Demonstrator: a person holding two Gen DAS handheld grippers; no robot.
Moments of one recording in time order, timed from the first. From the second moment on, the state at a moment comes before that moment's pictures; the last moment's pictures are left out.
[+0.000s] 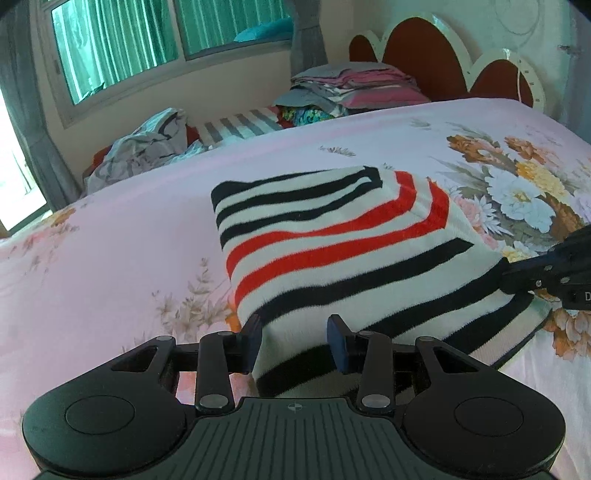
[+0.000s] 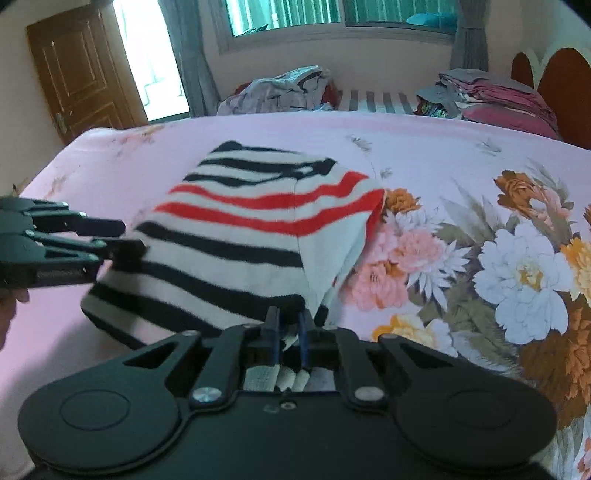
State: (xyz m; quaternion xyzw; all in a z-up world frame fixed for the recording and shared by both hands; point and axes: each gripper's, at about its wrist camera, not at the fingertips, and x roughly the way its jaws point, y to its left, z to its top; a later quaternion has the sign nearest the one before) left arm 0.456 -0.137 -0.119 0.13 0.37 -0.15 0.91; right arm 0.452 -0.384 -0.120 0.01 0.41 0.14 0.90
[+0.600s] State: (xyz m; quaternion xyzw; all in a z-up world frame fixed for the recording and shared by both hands) left arm 0.491 -0.097 -0.122 -0.04 0.41 -0.16 0.90; right arm 0.502 -0.470 -0.143 0.29 0.43 0.18 0.84
